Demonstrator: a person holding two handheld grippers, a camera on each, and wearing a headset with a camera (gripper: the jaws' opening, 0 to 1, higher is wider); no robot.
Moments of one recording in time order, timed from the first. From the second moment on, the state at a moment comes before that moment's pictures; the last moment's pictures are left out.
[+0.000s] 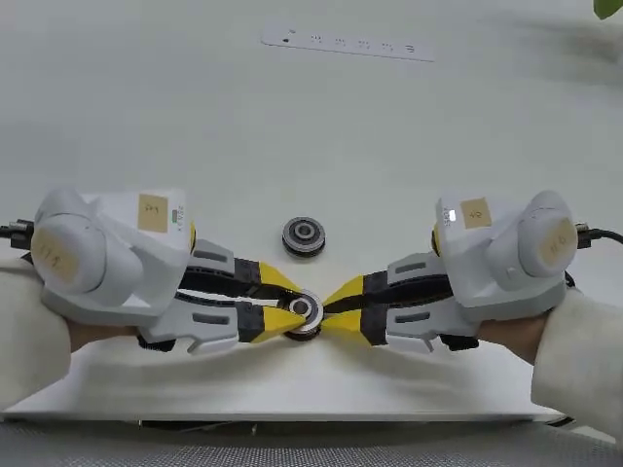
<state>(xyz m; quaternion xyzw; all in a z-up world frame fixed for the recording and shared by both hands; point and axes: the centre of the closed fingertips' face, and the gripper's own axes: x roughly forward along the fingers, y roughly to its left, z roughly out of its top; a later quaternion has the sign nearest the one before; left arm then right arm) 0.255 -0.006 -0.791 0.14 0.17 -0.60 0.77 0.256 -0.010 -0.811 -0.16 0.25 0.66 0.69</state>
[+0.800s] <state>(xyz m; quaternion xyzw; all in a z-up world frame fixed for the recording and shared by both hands) 0.254 -0.006 -0.790 0.15 0.17 -0.60 0.77 0.264 -0.016 -0.803 0.00 0.35 0.60 0.72</state>
